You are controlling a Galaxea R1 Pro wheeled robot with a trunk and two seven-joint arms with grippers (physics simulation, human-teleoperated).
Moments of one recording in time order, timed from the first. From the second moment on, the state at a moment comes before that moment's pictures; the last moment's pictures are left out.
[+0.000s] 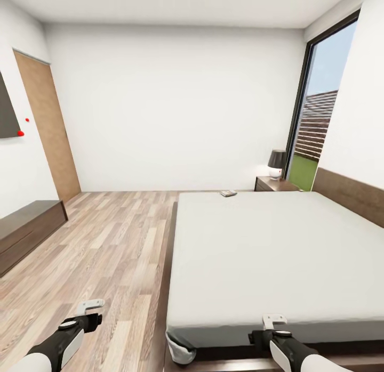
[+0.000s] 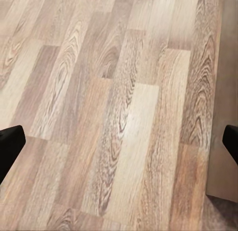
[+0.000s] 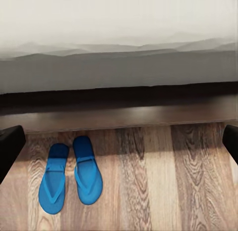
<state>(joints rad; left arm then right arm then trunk) -0.58 0.20 -0.03 -0.26 0.16 0.09 0.11 -0.60 -0.05 0.20 -0.12 -0.21 0.13 -0.02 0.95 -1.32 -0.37</state>
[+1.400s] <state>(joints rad) -0.58 0.20 -0.03 -0.26 0.16 0.07 0.11 -0.60 -0.04 0.20 -0.12 -0.20 0.13 -0.02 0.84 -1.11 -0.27</state>
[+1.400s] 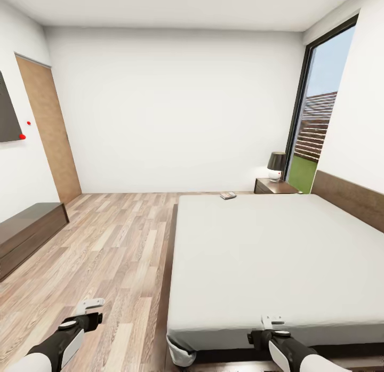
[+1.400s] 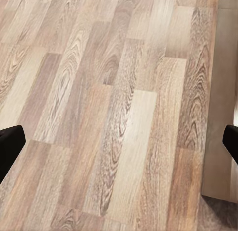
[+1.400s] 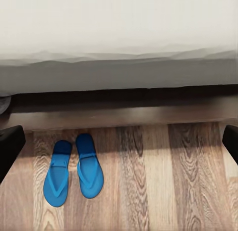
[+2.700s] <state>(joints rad) -0.58 0.20 -0.03 -0.26 0.16 0.05 0.10 -0.59 -0.04 0.20 -0.12 -0.21 0.05 -0.02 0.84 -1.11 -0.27</state>
